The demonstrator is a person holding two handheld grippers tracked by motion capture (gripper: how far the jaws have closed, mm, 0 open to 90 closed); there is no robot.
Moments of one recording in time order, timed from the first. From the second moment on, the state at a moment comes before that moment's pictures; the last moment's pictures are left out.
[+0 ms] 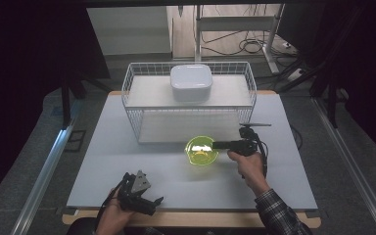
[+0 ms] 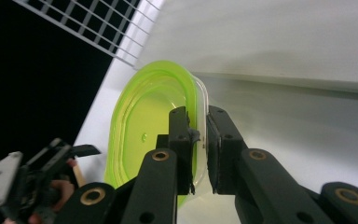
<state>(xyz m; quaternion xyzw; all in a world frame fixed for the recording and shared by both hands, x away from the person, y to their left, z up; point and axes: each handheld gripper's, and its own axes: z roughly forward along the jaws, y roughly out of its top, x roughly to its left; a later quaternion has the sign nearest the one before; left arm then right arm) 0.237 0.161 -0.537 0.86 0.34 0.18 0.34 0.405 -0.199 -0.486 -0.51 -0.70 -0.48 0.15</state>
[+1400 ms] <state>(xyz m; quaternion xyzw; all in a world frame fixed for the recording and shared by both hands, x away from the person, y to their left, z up) 0.236 0.164 -0.532 0.85 0.34 0.17 0.36 0.412 -0.174 -0.277 -0.43 -0.69 -0.58 0.09</state>
